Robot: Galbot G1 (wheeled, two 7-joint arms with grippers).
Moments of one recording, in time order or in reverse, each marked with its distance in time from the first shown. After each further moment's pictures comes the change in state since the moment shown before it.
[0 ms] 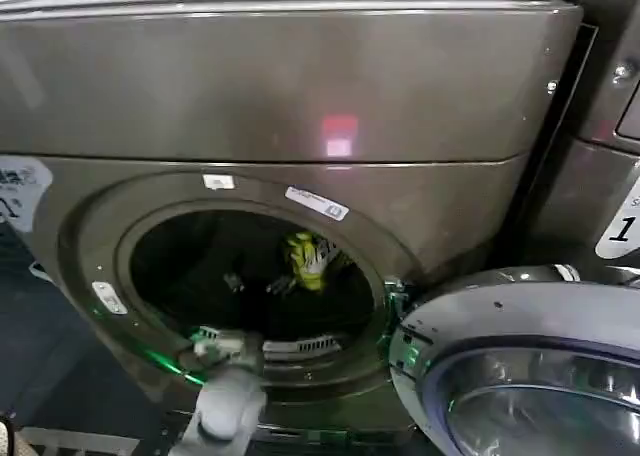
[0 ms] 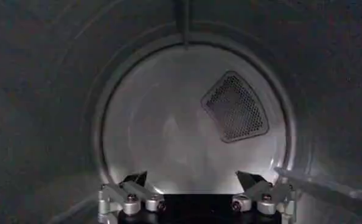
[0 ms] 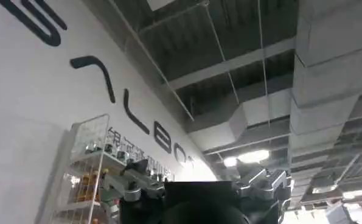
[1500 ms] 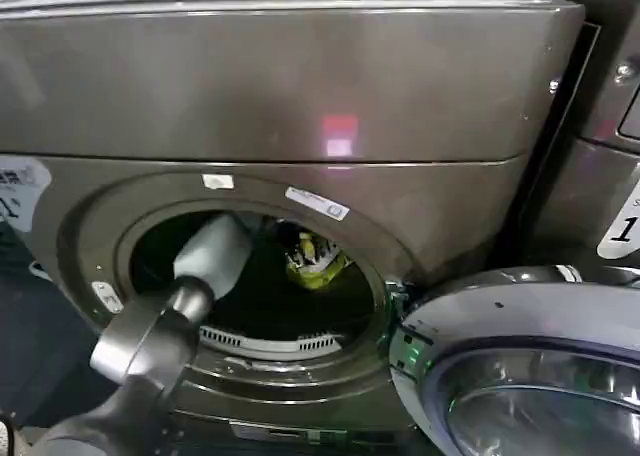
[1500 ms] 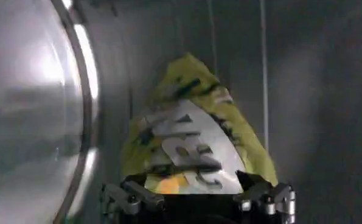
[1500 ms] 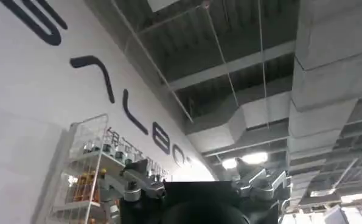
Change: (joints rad) left arm -0.671 -0.027 0.351 0.915 0.771 0.008 1.075; right arm 0.032 0.017 -0.030 0.012 -0.006 0.008 -0.012
